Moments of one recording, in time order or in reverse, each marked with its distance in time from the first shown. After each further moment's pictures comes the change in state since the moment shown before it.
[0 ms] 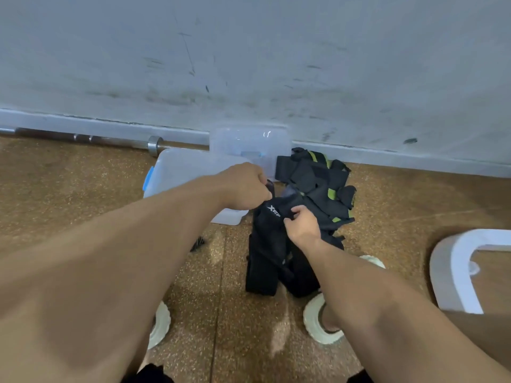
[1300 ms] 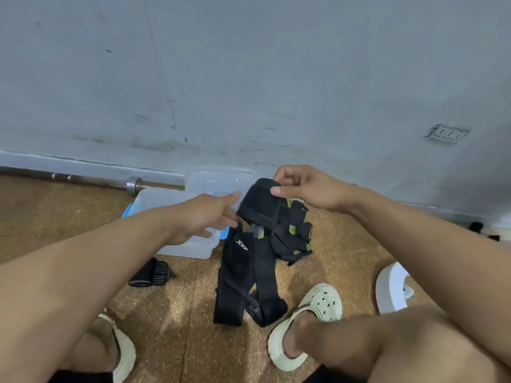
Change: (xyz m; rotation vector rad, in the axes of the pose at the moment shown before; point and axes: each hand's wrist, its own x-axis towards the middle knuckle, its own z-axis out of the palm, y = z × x) left_hand -0.057 0.013 -0.019 -0.501 -0.103 -0.046; right_hand -0.111 -0.126 -0.258 0.125 -0.530 -0.649
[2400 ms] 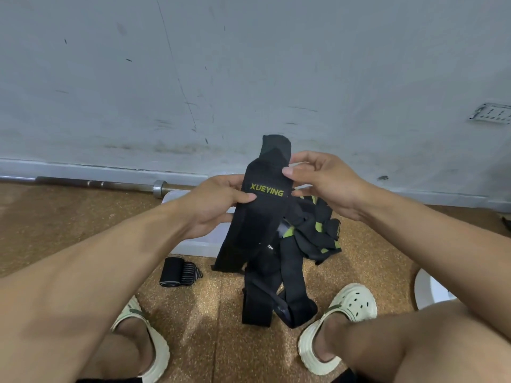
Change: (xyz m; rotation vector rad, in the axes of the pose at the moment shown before) left_hand -0.001 0.006 -0.019 -0.344 0.018 0.253; right_hand 0.021 -0.010 0.028 0.409 0.296 0.023
